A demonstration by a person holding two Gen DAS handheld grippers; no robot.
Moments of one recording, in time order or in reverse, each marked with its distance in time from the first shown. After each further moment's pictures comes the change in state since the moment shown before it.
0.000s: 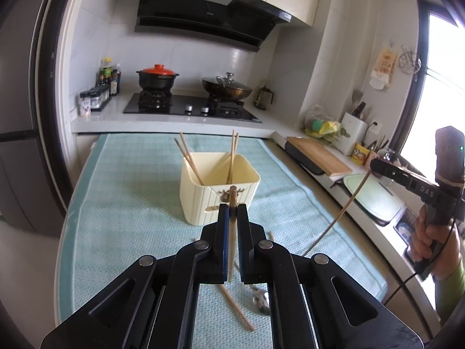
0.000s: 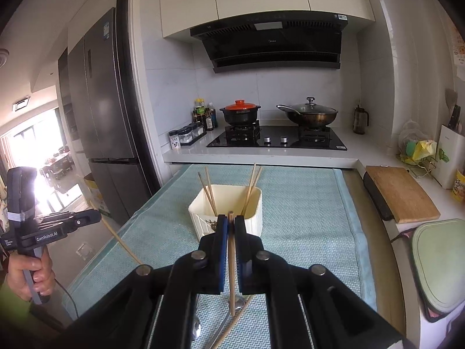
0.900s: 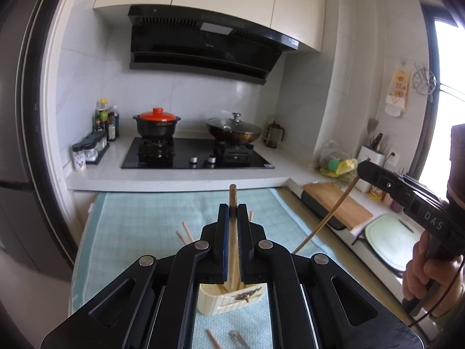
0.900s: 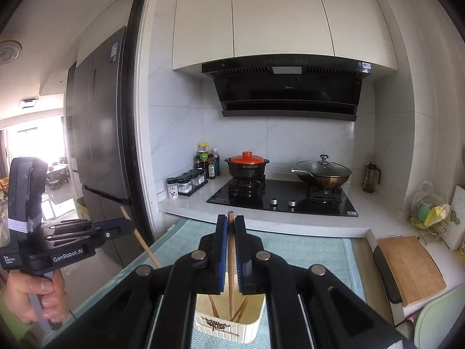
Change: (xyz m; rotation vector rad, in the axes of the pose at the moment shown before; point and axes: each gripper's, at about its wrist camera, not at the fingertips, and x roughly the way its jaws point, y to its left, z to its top) left arm 0.080 0.002 0.125 0.051 -0.141 0.065; right arm 0.084 0.029 0.114 -0.097 -0.198 -0.010
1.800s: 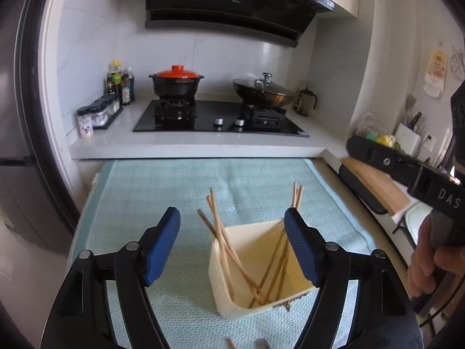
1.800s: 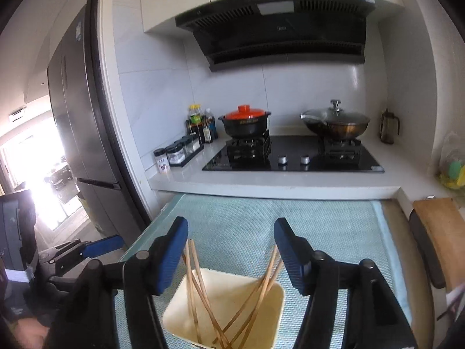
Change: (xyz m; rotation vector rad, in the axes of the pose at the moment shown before) left arm 0.083 0.029 -0.029 -0.025 0.163 0.119; right arm 0.127 -0.028 -0.030 0.105 0.171 0.028
